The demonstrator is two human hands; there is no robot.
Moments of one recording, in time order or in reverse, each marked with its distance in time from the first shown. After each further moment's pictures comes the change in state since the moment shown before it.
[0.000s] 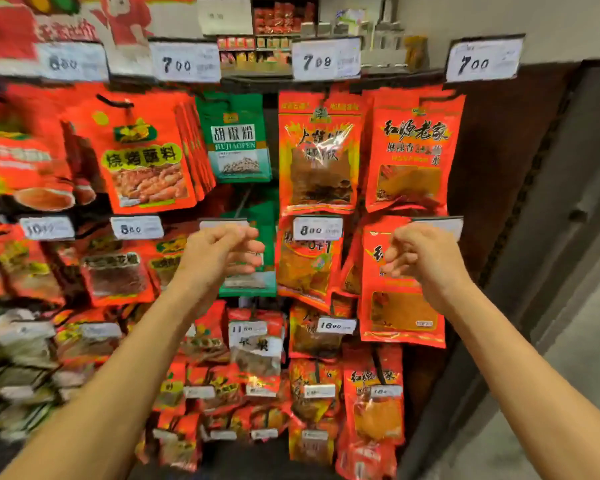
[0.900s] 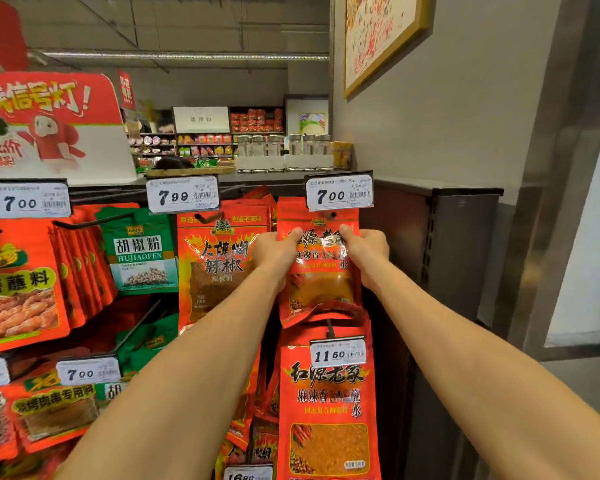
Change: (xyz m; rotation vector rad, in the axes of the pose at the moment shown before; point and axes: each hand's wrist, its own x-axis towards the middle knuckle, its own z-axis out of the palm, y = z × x) left_hand 0.188 0.076 0.287 0.172 0.220 0.069; right_hand 0.236 -0.068 -0.089 -0.138 0.340 -0.059
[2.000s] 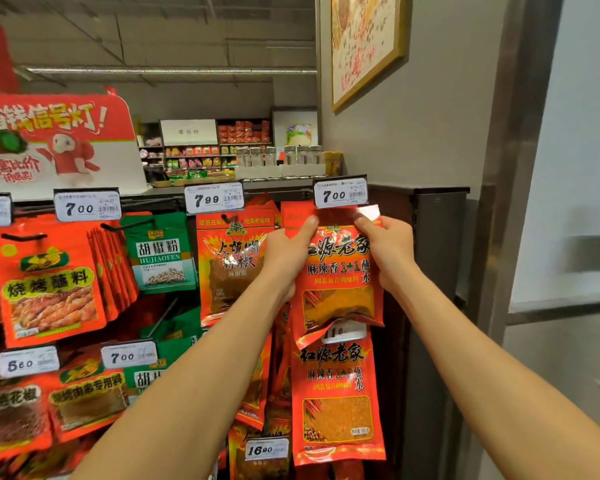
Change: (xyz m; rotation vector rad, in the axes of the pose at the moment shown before) left_hand -0.092 0.037 -0.052 -0.337 -0.319 0.037; right_hand -0.099 -0.043 -0.052 0.261 -0.057 -0.145
